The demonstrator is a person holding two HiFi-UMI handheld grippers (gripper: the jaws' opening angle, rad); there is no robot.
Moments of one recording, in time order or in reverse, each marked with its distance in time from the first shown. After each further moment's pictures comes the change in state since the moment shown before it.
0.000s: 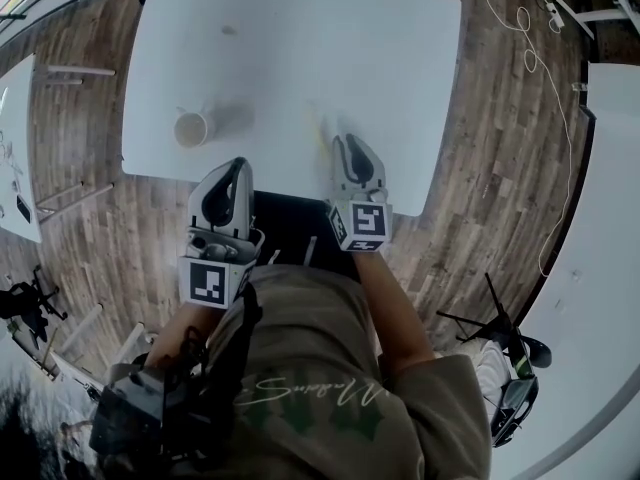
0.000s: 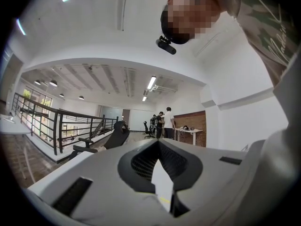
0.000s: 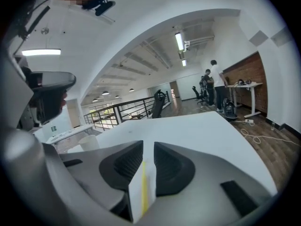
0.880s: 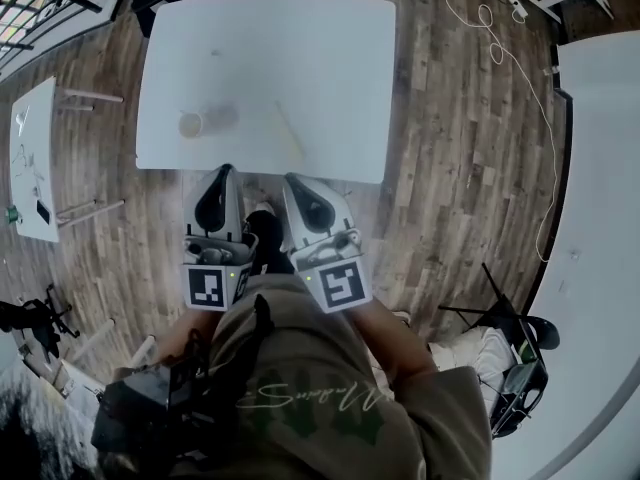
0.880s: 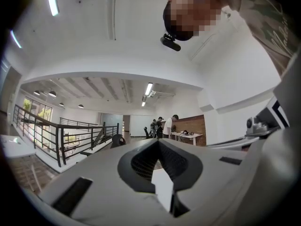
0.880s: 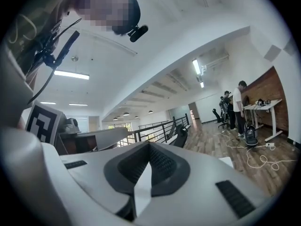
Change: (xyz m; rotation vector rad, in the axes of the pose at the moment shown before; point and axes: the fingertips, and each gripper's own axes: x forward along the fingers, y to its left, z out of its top) left arm -0.047 -0.087 0.134 0.107 -0.054 0.026; right arm -0.194 0.110 0.212 -0.060 -0.260 0.253
